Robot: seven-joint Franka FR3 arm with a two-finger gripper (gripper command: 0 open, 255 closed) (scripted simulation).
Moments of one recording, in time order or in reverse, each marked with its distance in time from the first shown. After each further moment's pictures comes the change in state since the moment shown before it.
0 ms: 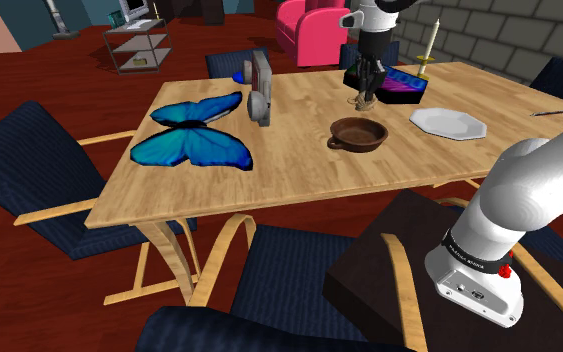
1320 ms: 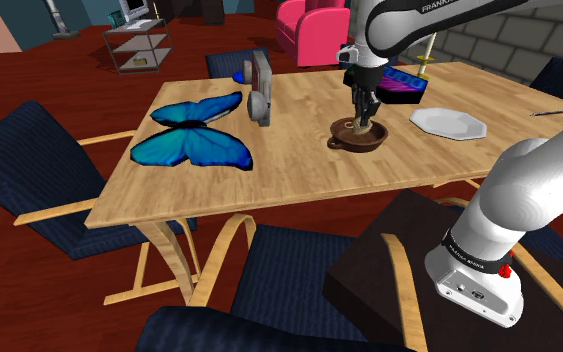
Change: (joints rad) arm -0.004 0.019 -0.009 -0.183 -0.011 0.202 0.015
